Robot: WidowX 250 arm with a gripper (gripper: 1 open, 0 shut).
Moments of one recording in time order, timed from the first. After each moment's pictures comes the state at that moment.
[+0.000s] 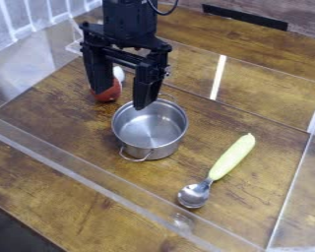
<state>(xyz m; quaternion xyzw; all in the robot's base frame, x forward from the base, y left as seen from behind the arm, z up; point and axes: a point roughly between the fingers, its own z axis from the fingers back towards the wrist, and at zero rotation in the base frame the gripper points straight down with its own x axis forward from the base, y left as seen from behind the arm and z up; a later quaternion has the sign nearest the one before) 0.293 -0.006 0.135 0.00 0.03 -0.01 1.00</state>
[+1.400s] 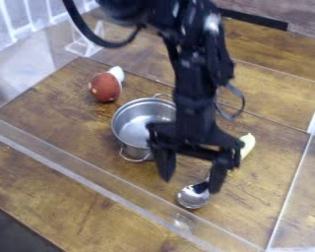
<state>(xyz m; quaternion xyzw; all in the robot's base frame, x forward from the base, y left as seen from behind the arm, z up) 0.304 -0.099 0.038 -0.04 0.00 0.08 1.00</state>
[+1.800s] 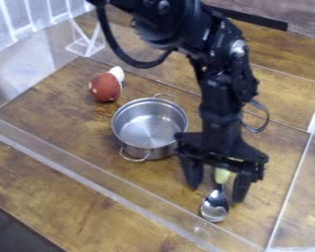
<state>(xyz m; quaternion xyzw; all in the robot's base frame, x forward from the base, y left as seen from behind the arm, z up) 0.330 -0.114 0.029 -0.06 -0.02 0.01 1.00</state>
